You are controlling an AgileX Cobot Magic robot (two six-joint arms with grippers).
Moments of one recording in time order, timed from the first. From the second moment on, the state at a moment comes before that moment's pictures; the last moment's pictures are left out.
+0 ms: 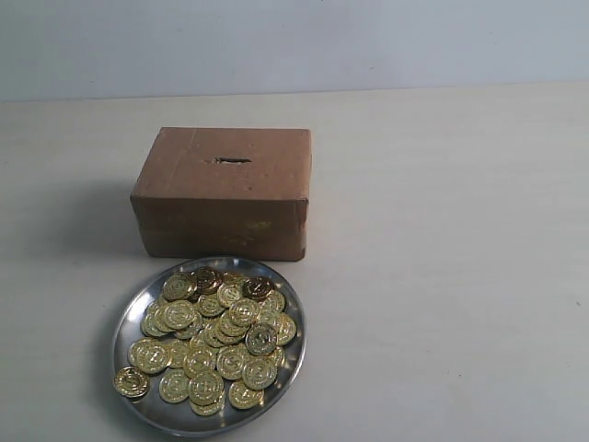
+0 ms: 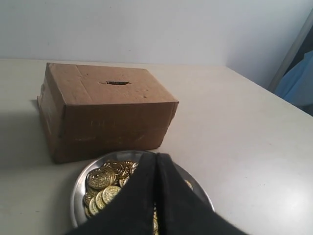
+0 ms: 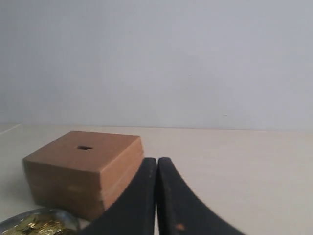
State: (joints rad) left arm -0.70 0.04 0.00 0.11 0.21 -0.39; right arm 0.44 0.11 -0.01 0.66 -0.01 -0.50
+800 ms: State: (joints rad) left arm -0.70 0.04 0.00 0.11 0.21 -0.39; right arm 0.07 0.01 -0.01 0.57 0.12 -0.60
